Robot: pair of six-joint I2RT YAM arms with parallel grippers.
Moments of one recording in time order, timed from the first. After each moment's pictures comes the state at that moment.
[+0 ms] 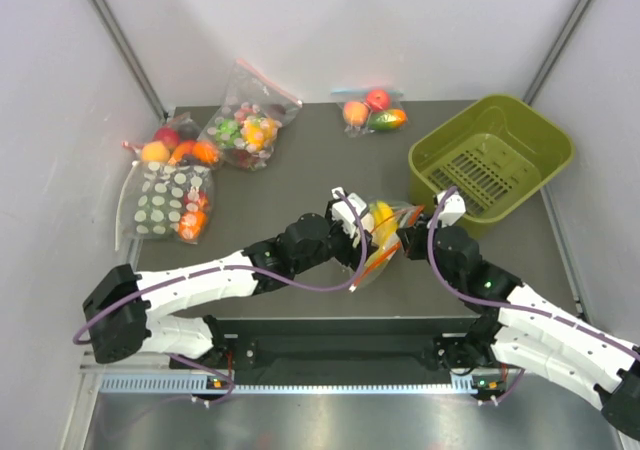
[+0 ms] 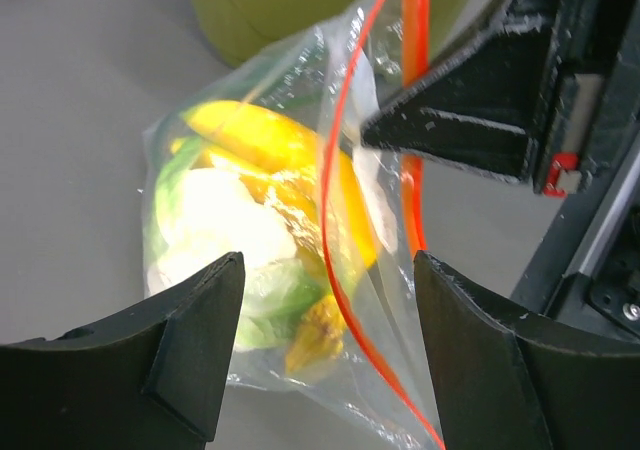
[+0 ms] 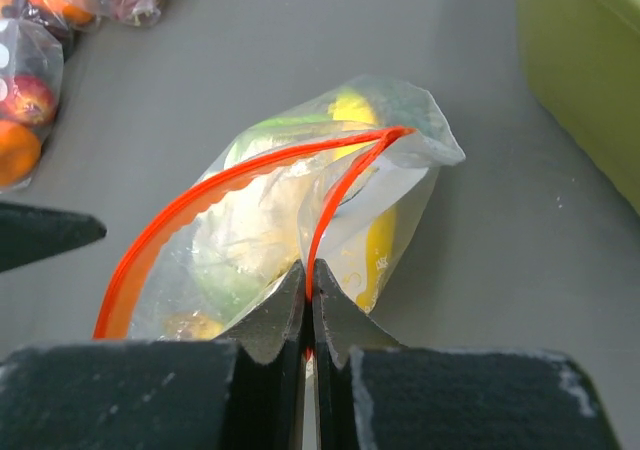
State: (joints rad) left arm -1.07 1.27 0.79 0.18 -0.10 -0.16; right arm 0.78 0.72 0.44 -0.06 0.35 0.57
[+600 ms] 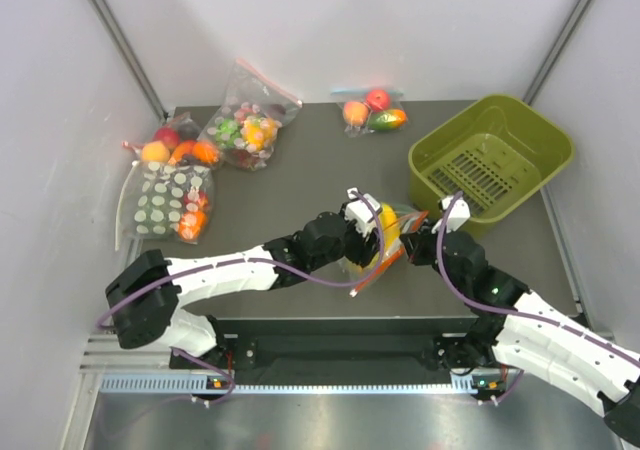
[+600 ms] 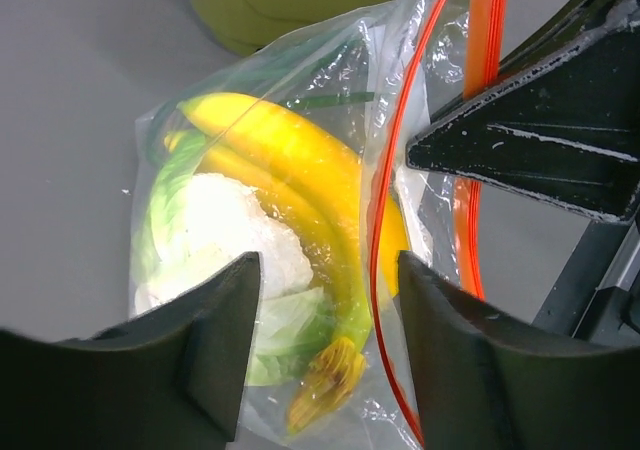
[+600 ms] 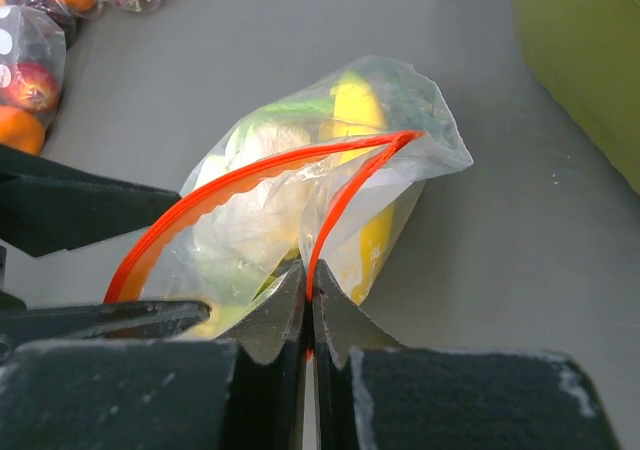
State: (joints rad) left arm -1.07 1.42 0.83 0.24 -0.12 -0.16; right arm 0.78 0.64 0.42 -0.13 0.33 0.59
